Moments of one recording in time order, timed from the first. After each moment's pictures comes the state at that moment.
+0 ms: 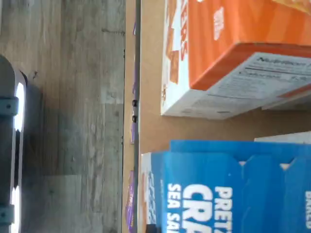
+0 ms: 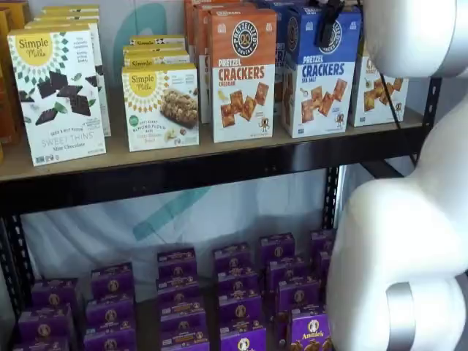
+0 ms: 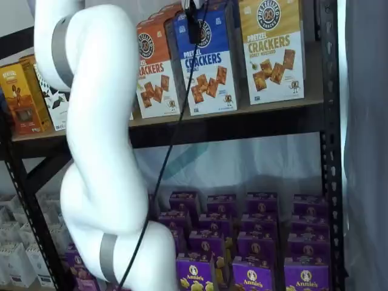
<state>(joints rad) -0.20 -0.15 -1.75 0.16 1.77 -1.71</state>
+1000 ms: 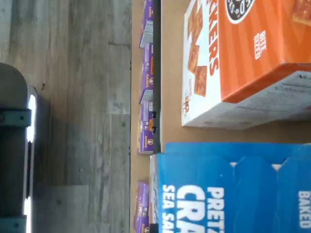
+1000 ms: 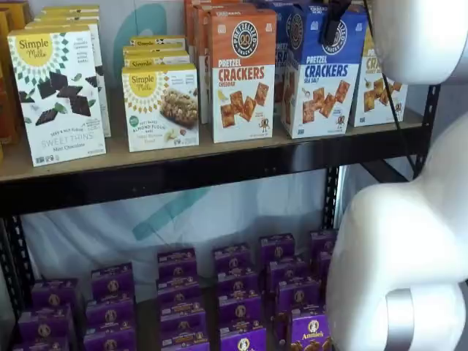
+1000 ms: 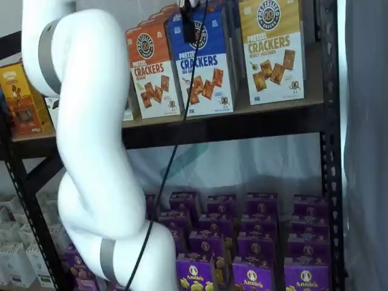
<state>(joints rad) -0.23 -0.23 -1.71 0.20 1.81 -1.72</state>
